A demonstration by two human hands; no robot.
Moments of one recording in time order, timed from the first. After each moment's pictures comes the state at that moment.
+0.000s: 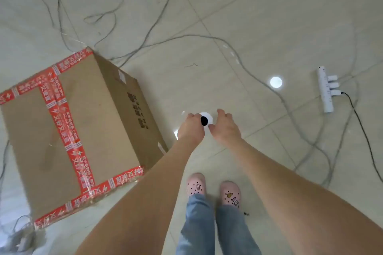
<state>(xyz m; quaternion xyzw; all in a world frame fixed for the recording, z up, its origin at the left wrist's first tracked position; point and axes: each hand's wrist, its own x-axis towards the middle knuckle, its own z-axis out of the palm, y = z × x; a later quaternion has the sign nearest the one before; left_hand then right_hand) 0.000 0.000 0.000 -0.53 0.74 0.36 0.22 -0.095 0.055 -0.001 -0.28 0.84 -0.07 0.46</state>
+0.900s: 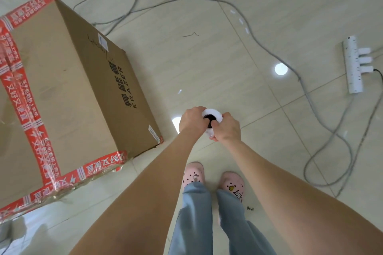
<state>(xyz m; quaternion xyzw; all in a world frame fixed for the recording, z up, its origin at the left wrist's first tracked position) 0.013 0.036 -0.118 -0.57 0.68 0.42 0.19 -0.058 0.104 -0.136 -0.12 0.84 -0.17 0.50</state>
